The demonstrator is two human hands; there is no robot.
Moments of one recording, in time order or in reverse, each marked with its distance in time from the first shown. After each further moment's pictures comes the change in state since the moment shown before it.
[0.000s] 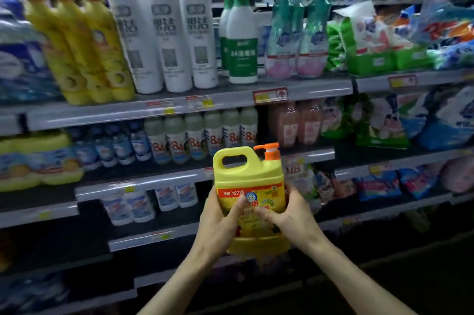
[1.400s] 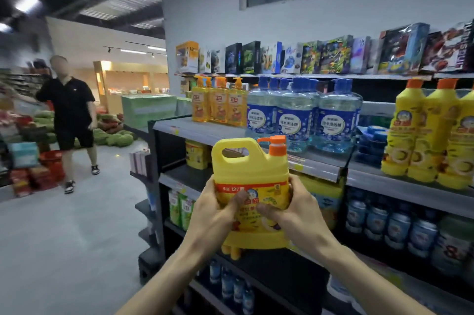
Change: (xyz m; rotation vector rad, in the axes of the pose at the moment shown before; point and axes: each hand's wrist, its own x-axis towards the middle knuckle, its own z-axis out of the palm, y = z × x) left_hand -0.151 0.071 -0.536 0.205 0.790 0.251; right_hand -0.025 -0.345 0.480 0.249 -0.624 -0.681
